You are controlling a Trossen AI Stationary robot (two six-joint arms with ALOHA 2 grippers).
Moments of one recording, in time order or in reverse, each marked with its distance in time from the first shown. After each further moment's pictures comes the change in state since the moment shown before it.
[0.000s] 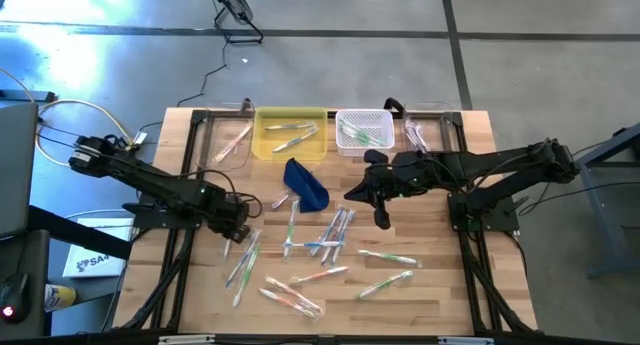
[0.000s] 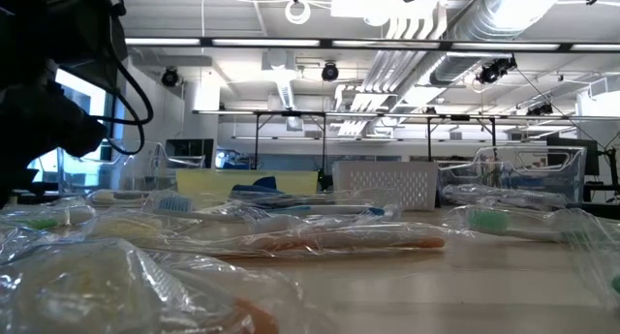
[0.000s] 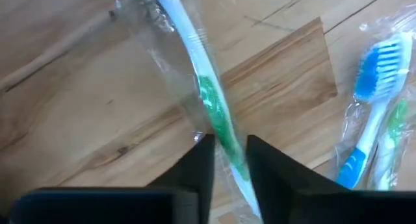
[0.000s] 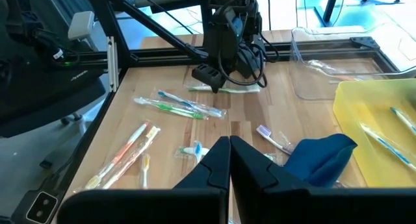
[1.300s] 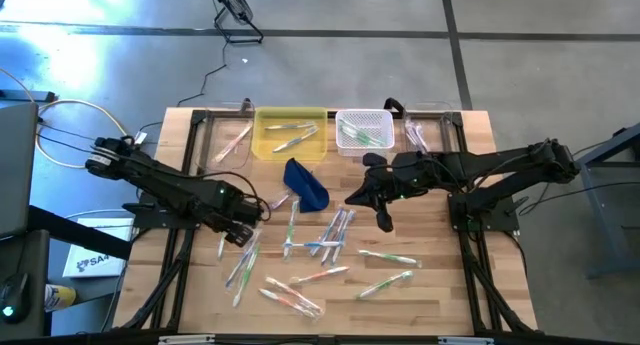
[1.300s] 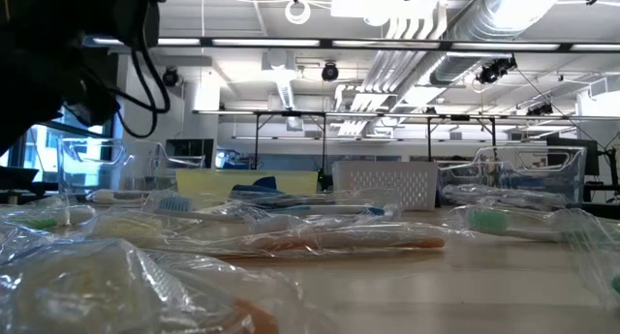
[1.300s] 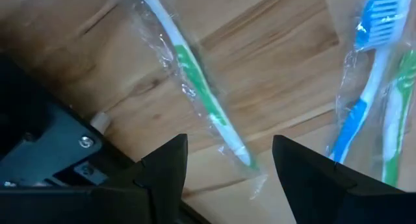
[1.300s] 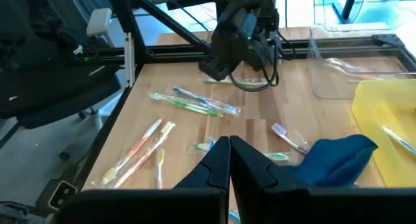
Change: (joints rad) left arm 0.000 0.203 0.312 -0.392 0.070 0.081; right arm 0.001 0.000 0.000 -0.005 -0.058 -0.001
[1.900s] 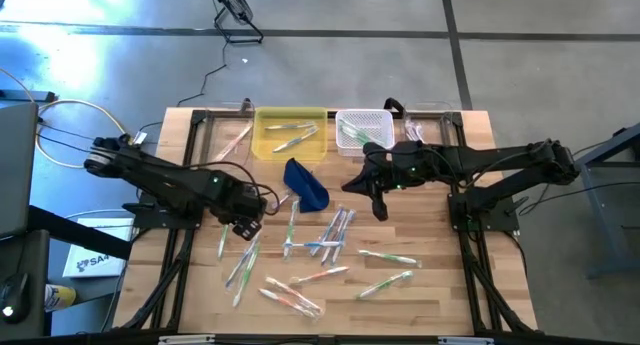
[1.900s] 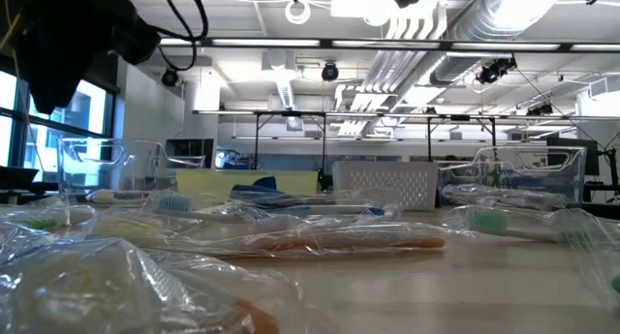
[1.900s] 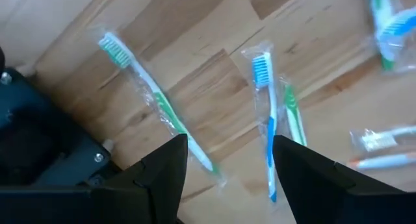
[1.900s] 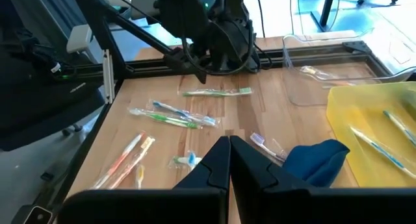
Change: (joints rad) left arm -0.002 -0.002 0.291 -0.177 -0.180 0.039; right arm -0.068 0.000 0.000 0.034 -0.002 0.001
